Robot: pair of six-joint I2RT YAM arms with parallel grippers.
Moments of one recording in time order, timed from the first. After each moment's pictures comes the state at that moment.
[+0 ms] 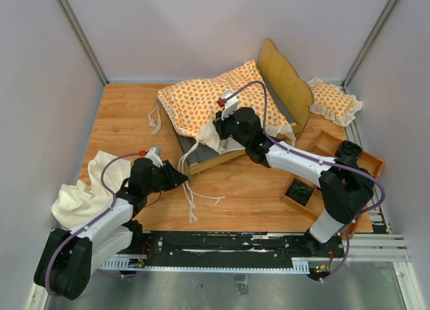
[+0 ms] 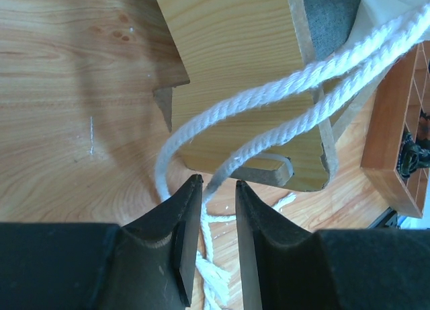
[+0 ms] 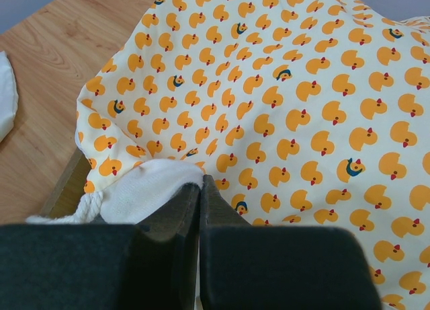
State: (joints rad) left arm -0.32 0.91 0.20 0.18 0.29 -0.72; right arm 0.74 1.63 1.08 0.33 0.02 0.05
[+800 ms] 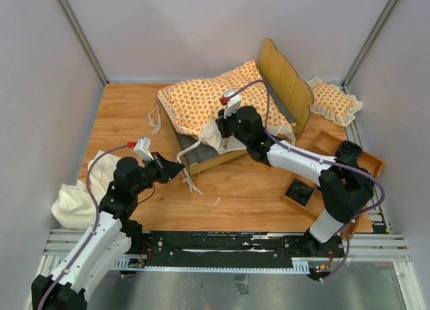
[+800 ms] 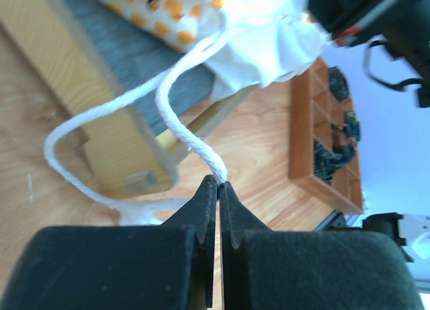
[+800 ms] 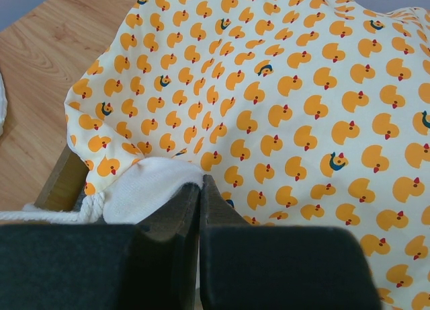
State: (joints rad) left arm -0.33 0.59 0.32 -0.01 0.32 -0.72; right arm 0.72 1.63 1.08 0.33 0.02 0.07
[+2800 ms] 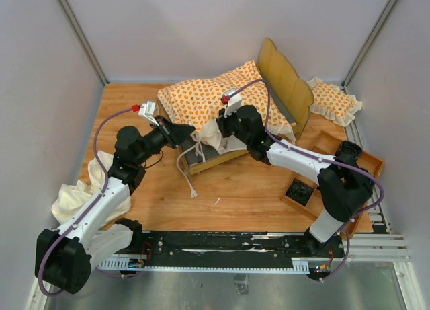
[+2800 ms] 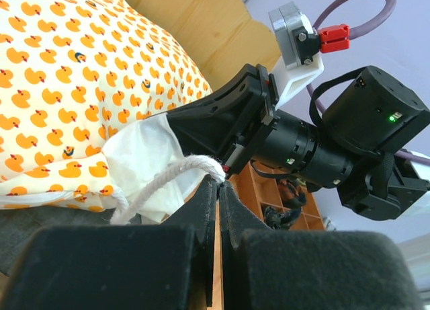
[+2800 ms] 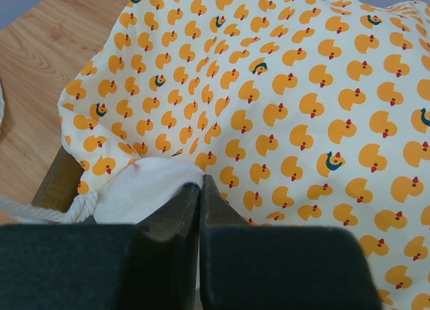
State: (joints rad) left arm -0.33 0.97 0.63 0.40 0.42 -0.71; right arm 0.70 1.64 1.09 0.32 0.02 0.08
